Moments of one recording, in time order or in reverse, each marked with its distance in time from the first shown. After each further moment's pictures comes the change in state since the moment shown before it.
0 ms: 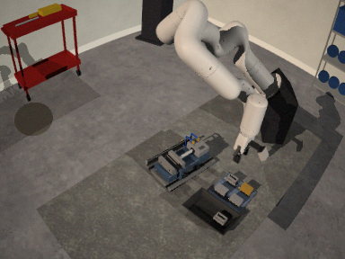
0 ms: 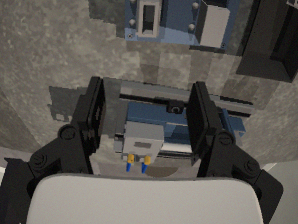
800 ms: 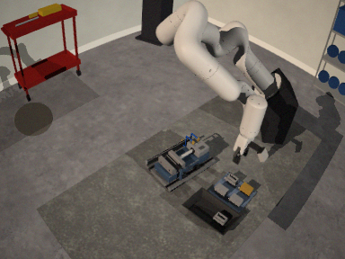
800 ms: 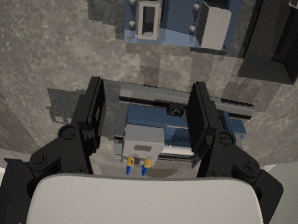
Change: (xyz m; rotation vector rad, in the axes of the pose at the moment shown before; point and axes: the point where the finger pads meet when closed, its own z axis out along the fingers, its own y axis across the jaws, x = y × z) arm 0.000 0.000 0.006 0.000 0.001 0.000
